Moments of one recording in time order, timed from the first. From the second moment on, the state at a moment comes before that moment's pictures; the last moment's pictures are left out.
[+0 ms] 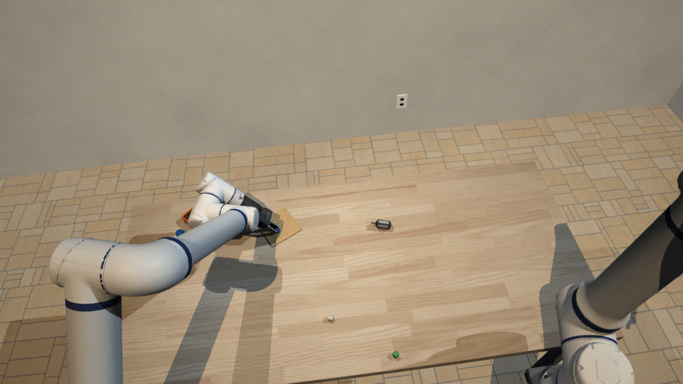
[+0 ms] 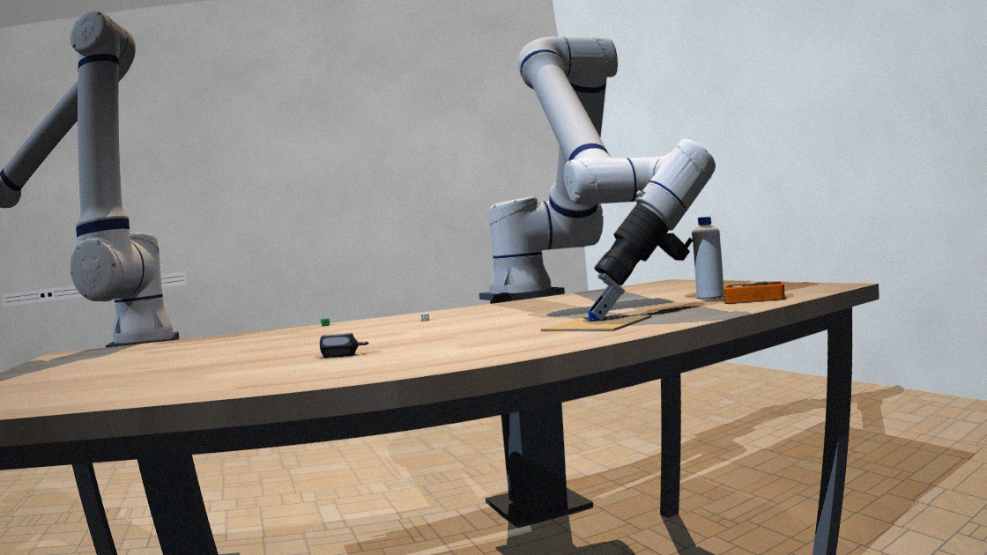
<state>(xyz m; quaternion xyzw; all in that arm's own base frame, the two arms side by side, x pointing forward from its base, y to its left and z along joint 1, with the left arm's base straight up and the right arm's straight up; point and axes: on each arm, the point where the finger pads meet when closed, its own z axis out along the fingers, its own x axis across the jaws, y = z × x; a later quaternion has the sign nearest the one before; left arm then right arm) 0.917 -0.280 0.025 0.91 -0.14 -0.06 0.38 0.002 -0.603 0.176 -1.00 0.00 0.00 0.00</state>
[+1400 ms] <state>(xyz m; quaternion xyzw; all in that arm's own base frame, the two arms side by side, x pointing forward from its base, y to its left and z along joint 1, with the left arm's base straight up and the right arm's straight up) 0.917 -0.280 0.069 0.91 -0.14 -0.06 0.38 0.002 -0.603 0.176 -1.00 0.00 0.00 0.00</state>
